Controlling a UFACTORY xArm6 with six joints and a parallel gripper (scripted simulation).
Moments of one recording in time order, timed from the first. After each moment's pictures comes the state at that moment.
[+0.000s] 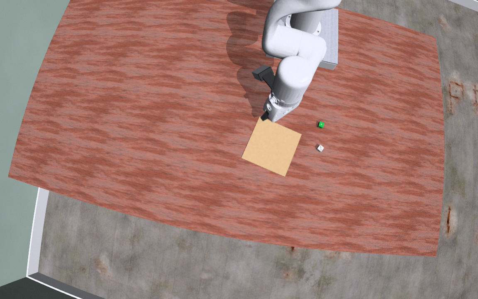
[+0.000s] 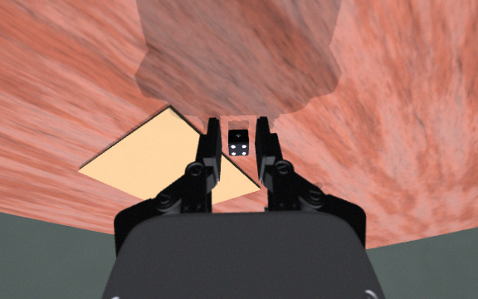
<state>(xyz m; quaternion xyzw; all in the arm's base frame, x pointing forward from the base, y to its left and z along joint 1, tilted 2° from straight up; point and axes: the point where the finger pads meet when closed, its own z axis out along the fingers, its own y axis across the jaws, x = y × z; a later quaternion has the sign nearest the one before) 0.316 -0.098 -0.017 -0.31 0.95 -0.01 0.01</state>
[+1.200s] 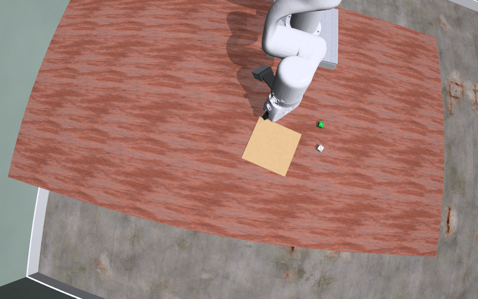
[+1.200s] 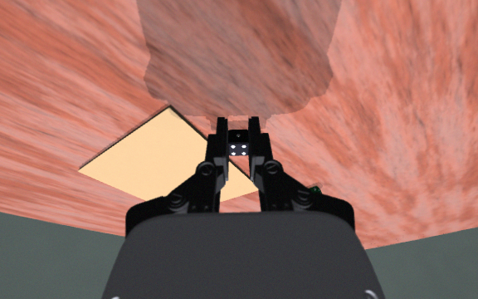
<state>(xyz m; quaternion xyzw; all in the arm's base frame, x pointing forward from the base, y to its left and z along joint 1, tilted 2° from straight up) 0.316 -0.098 -0.017 -0.31 0.95 -0.01 0.01</state>
